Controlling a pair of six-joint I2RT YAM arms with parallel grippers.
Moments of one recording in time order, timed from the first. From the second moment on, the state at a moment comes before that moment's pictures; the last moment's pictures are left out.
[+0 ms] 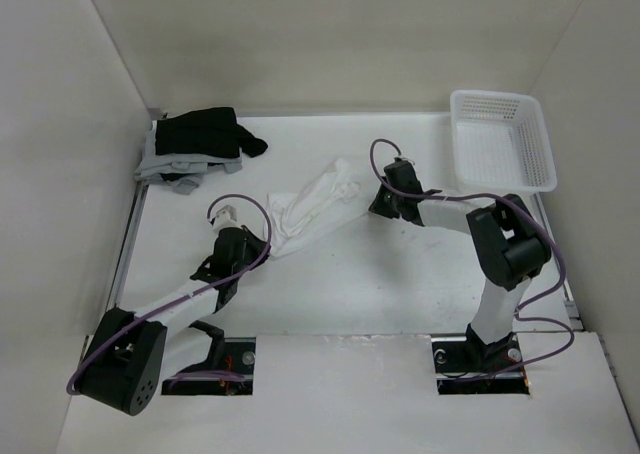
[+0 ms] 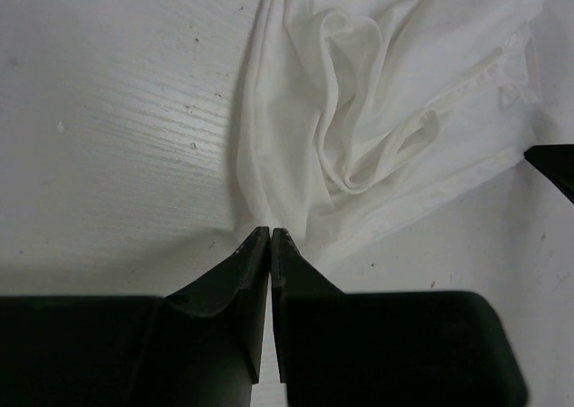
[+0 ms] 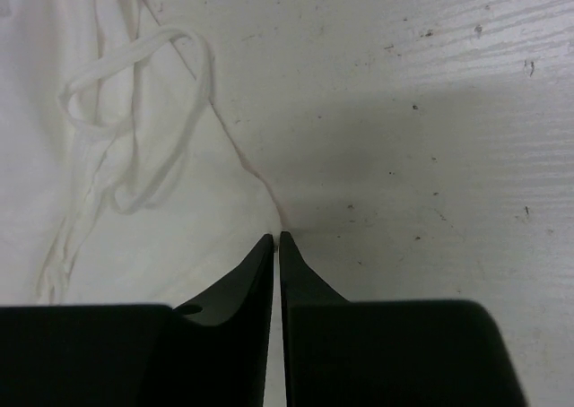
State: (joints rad) left arm -0.36 1.08 0.22 0.29 -0.12 -0.83; right arm 0.45 1.84 1.02 0.03 0.04 0.71
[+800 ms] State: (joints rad) left arm -0.39 0.54 1.02 -0.01 -0.26 -0.79; right arm 1.02 0.71 1.39 -0.27 0.50 0.48
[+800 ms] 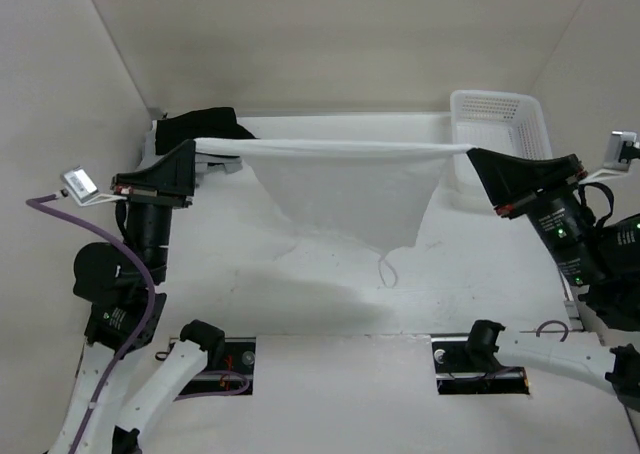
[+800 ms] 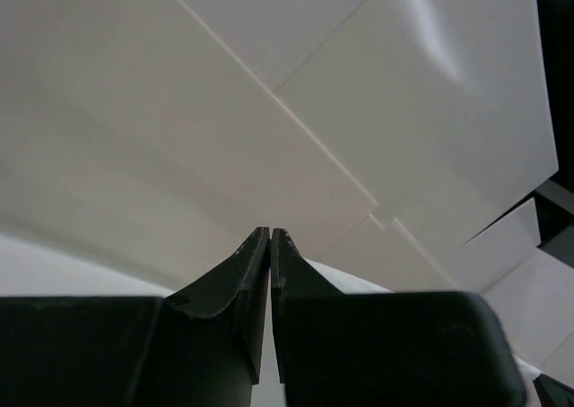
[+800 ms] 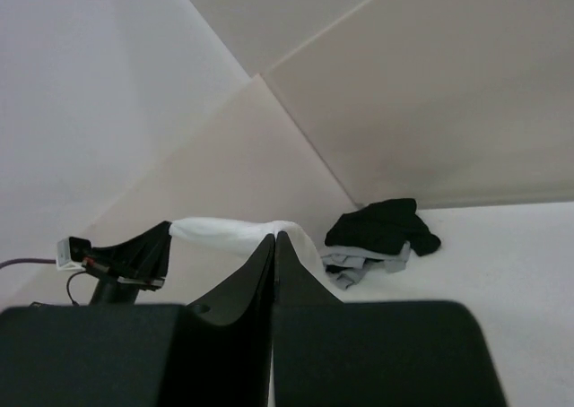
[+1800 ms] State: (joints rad) left arm -0.15 1.09 1.11 0.16 -0.20 -0.86; right arm 0.44 1.38 1.78 -0.30 0.02 0.56
